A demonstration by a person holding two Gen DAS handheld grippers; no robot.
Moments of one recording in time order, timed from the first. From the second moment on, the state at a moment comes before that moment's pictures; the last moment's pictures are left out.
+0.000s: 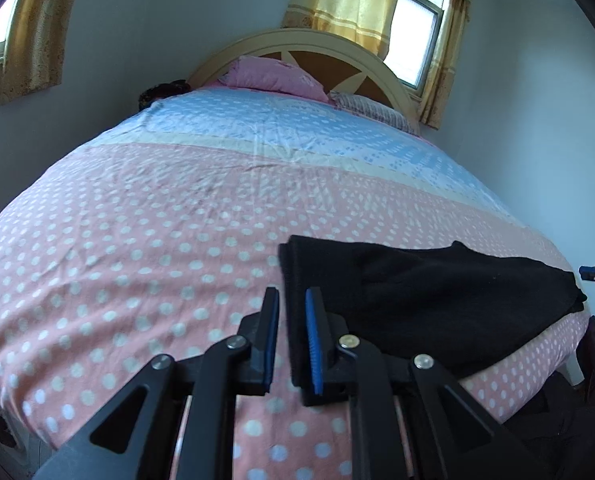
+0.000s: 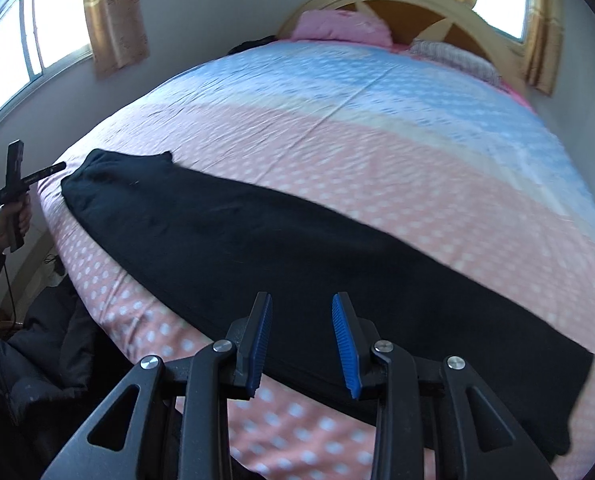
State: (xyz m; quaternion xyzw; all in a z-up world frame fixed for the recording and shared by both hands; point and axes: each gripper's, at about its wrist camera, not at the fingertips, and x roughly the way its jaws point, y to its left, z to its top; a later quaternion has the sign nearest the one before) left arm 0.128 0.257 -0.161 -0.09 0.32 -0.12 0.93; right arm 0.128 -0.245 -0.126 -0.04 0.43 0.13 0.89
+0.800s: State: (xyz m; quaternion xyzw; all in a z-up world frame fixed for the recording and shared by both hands) left arm 0.181 0.223 -0.176 -0.10 0.40 -0.11 0.90; right arm 0.156 -0.108 -0.157 -0.12 0.45 0.26 0.84
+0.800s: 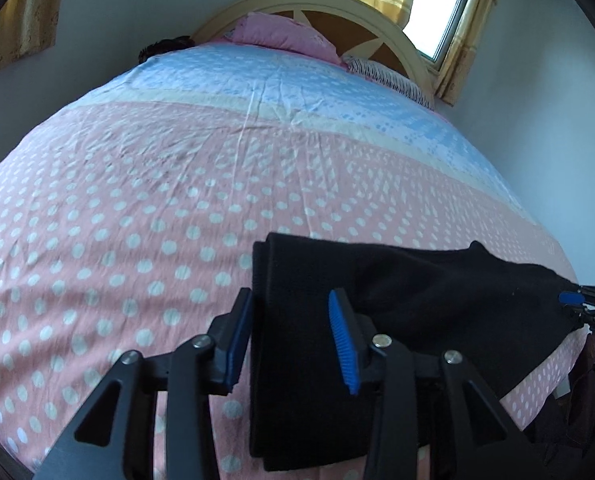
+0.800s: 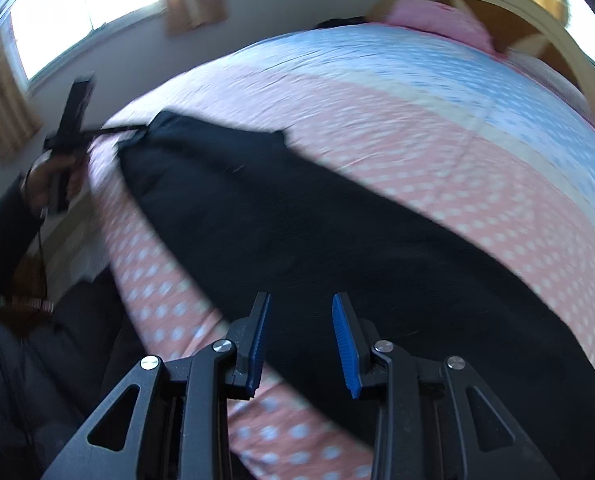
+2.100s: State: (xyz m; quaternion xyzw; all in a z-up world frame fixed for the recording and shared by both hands) left arm 0.155 0.228 -0.166 -0.10 0.37 -0.11 0.92; right arm 0.119 -0.079 -0.156 -0.18 0.39 0.27 0.86
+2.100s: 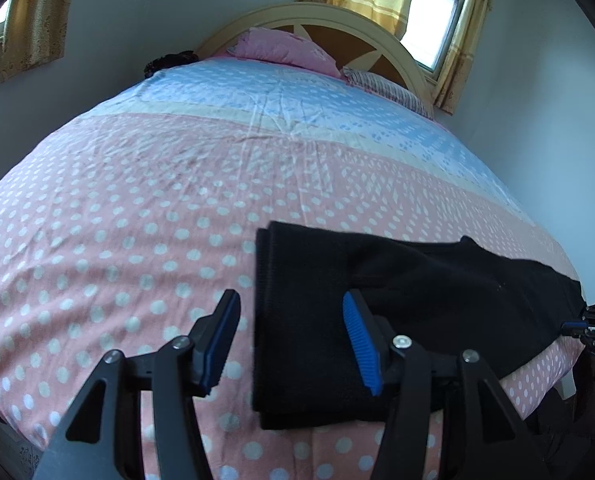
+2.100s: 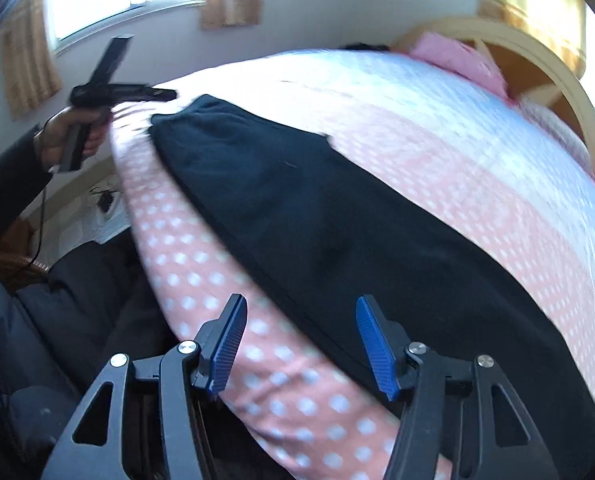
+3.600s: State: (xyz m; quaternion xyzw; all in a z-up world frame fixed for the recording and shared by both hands) left arm 0.145 0.204 -0.184 -0.07 0.40 -0.12 0.91; right arm 0.129 -0.071 -0.189 -0.23 0.41 0.23 0.85
